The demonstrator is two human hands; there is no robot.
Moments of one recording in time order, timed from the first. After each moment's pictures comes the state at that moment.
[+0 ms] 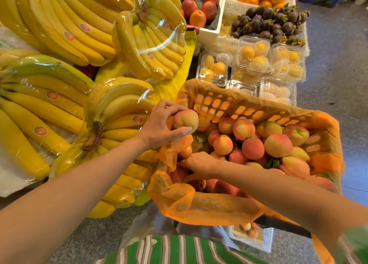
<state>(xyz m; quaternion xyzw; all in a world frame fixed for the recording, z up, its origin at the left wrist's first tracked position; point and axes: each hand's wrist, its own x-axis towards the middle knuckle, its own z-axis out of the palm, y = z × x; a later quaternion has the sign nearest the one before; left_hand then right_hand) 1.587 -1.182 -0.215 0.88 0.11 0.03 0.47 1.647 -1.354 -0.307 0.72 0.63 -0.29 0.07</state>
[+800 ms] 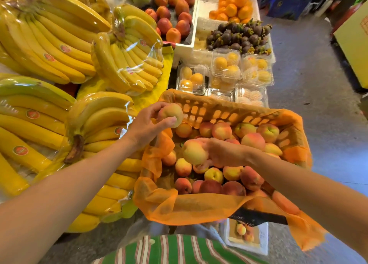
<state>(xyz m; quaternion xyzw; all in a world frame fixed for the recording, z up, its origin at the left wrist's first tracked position) 1.604 -1.196 -0.190 0.80 0.12 0.04 0.59 1.701 -1.431 -0.220 0.51 0.12 -0.69 -0.50</state>
